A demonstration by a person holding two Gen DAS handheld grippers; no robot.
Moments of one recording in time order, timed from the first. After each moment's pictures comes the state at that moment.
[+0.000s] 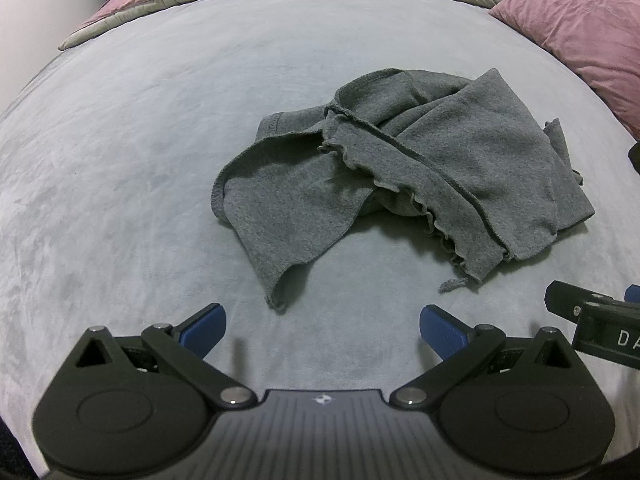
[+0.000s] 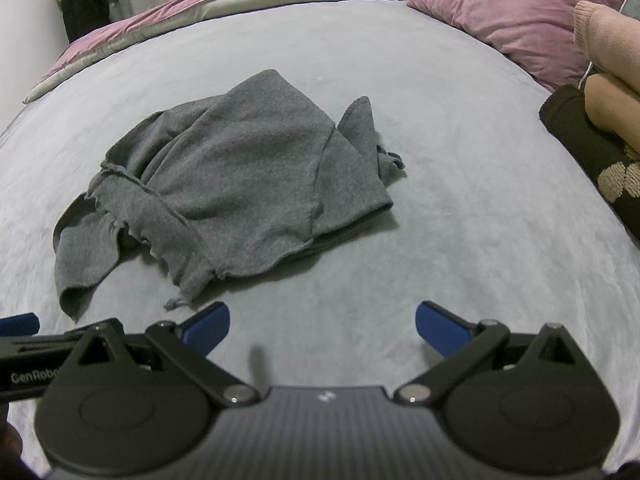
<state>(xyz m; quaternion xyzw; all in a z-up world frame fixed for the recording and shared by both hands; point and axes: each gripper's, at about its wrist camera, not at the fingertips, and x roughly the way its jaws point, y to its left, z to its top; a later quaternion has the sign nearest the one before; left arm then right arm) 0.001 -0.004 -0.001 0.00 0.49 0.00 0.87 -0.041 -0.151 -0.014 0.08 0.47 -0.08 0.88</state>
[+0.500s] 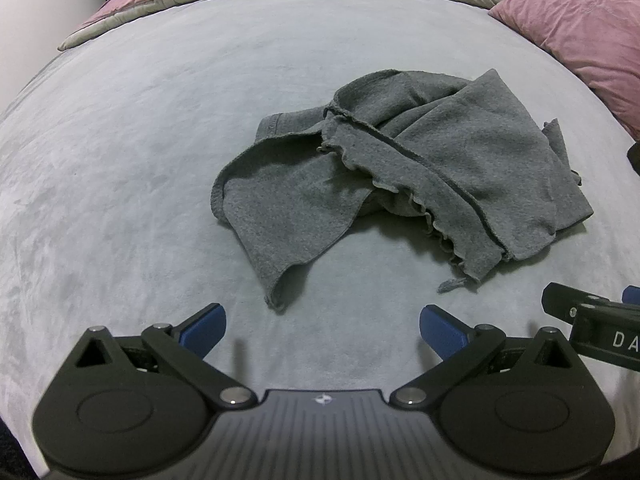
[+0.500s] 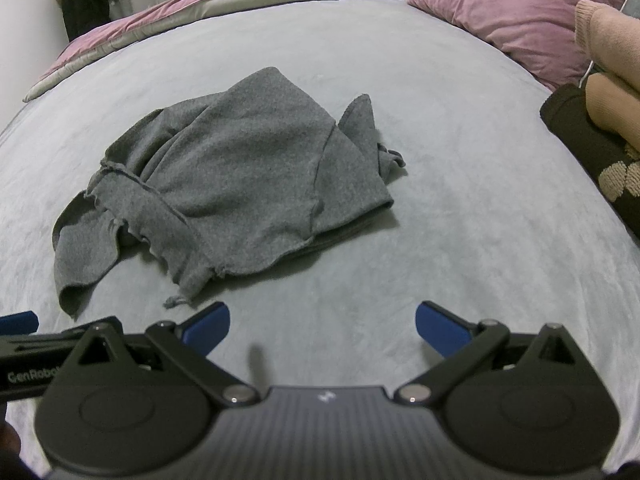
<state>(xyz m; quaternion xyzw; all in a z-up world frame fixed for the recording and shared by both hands) 0.000 -0.006 -0.001 0.00 0.49 0.00 0.87 -0.041 -0.151 -0.015 0.08 0.47 -0.08 0.88</state>
